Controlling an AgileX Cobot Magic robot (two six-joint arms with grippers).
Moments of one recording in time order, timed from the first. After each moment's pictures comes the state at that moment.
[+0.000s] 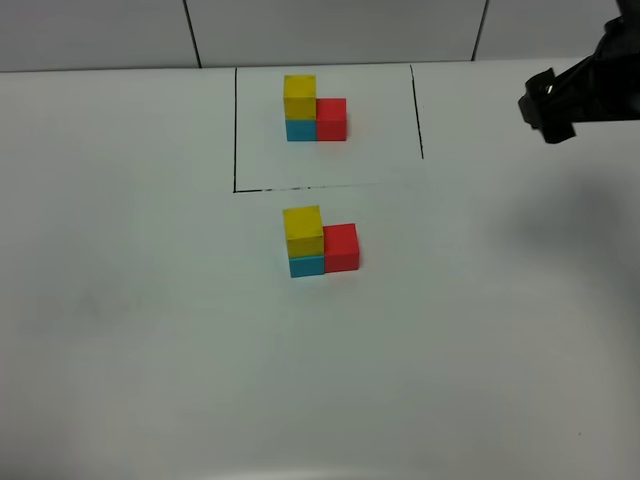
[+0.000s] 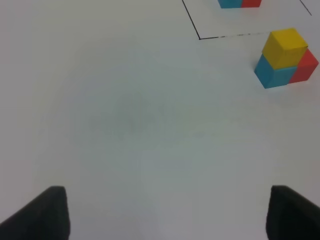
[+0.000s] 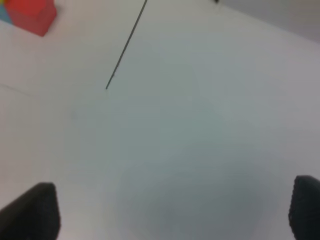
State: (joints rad) left arm -0.06 -0.01 -0.51 -0.16 1.05 0.05; right arm 0.25 1.43 -1.17 -0.05 0.60 -0.10
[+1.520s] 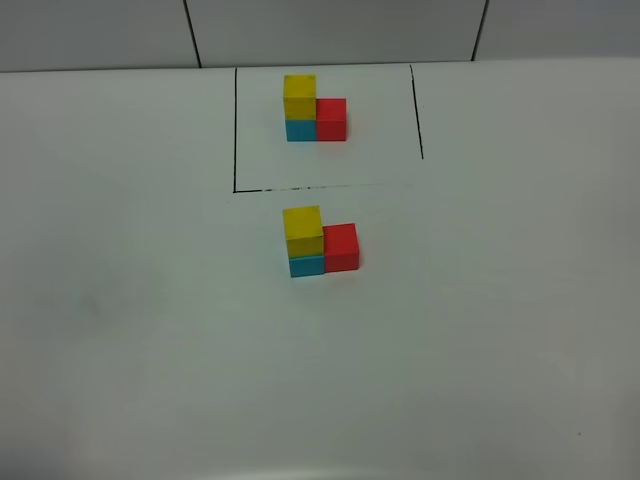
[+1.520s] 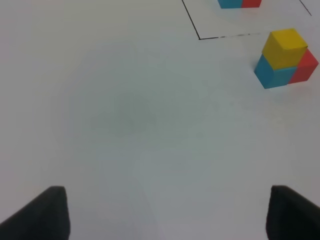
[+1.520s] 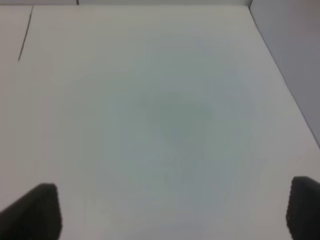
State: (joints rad) left arm -0.06 -0.01 -0.51 -0.16 1.05 0.05; right arm 0.03 0.06 -0.56 -0.13 1.04 0.09
